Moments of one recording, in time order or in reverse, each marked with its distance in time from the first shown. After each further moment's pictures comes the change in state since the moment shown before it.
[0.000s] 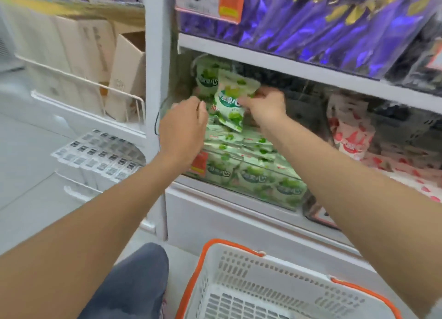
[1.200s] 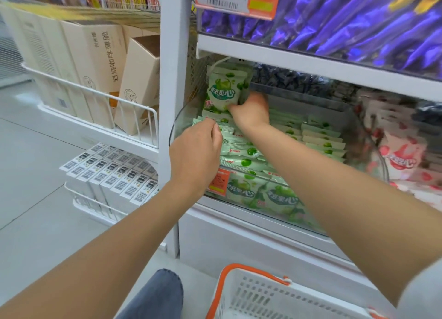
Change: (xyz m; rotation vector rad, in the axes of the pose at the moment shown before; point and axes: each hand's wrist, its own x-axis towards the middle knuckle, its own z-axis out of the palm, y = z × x) left_hand -0.009 -0.022 0.014 0.034 0.038 0.053; right_hand 0.053 0.023 0.085 -0.471 0.063 -0.102
